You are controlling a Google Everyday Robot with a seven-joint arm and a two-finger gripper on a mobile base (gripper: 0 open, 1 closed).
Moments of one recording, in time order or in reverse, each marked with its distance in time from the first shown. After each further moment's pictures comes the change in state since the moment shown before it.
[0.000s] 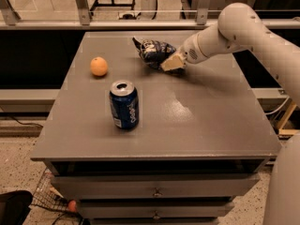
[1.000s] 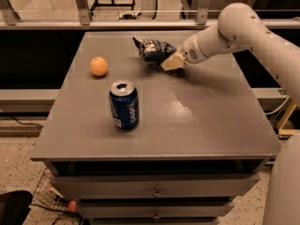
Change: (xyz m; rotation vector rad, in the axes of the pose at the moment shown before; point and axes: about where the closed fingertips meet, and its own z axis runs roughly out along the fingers) arm -0.001 0.001 0.002 -0.005 0.001 0.000
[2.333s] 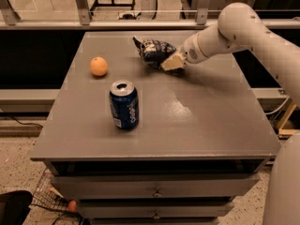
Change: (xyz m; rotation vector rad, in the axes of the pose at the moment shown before) arm -0.001 0.000 -0.001 0.000 0.000 0.000
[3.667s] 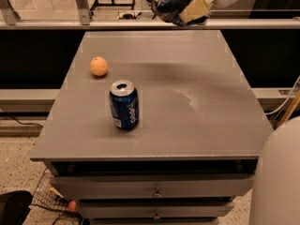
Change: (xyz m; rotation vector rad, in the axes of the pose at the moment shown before) arm -0.109 -0.001 -0.149 0.024 -0.014 -0.166
